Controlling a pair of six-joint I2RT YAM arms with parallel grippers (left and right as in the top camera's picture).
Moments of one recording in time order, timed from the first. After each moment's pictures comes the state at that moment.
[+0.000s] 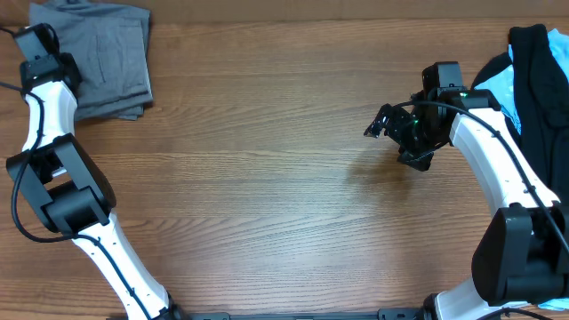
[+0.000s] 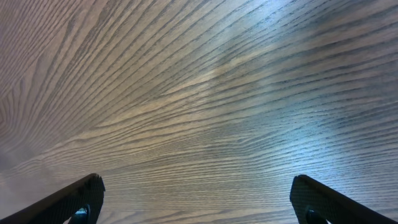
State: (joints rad) left arm 0.43 2.38 1.96 -0.26 -0.29 0.10; right arm 0.04 1.75 1.34 -0.97 -0.37 0.57
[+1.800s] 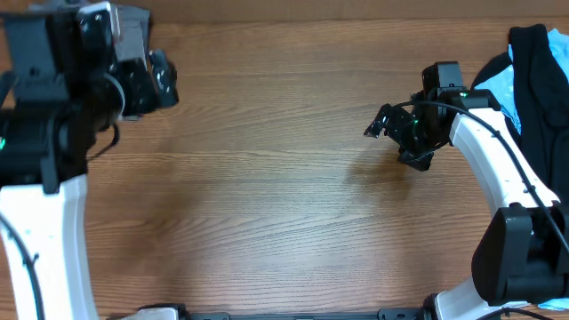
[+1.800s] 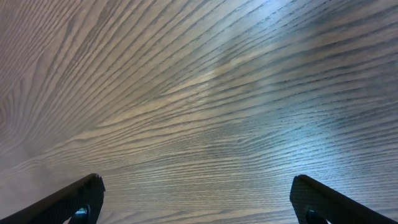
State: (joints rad) left arm 0.03 1.44 1.99 -1.30 0.14 -0.21; right arm 0.04 1.75 1.34 -0.97 -0.37 0.57
